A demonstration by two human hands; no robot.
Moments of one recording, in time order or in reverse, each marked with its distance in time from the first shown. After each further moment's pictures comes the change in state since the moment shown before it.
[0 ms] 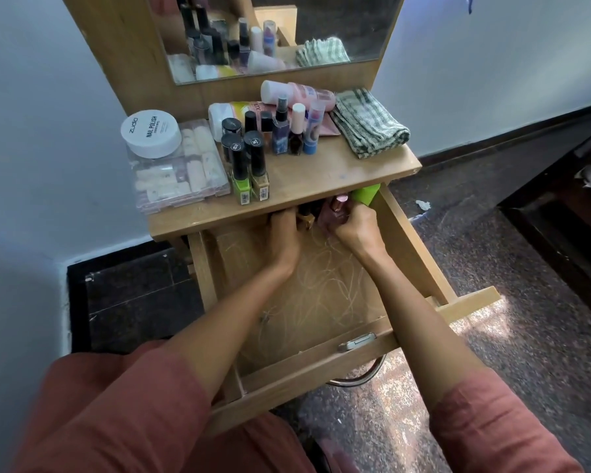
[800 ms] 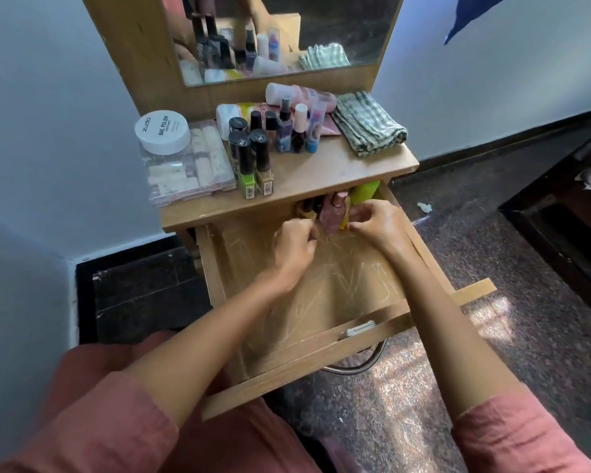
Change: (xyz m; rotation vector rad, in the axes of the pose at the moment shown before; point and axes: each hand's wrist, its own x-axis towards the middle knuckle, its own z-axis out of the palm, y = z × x) left_hand -0.039 0.027 -0.035 0.162 -0.246 0.063; right_hand -0.007 0.011 -0.032 -0.163 -0.001 -0.123
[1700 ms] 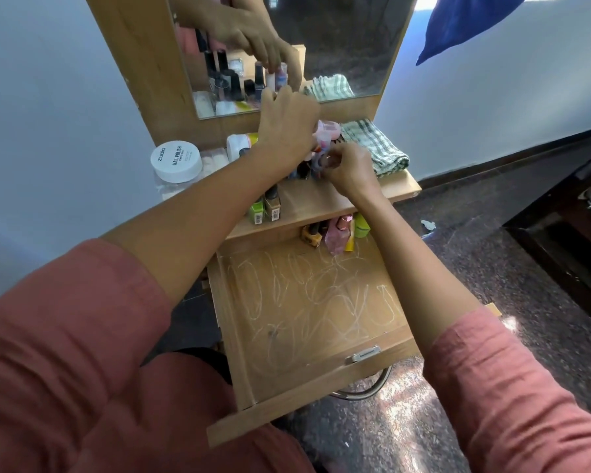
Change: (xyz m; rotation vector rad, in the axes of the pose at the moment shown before) left_hand 0.093 0.069 -0.127 0.633 0.320 0.278; right_hand 0.065 -0.093 -0.014 0.068 0.081 -0.211
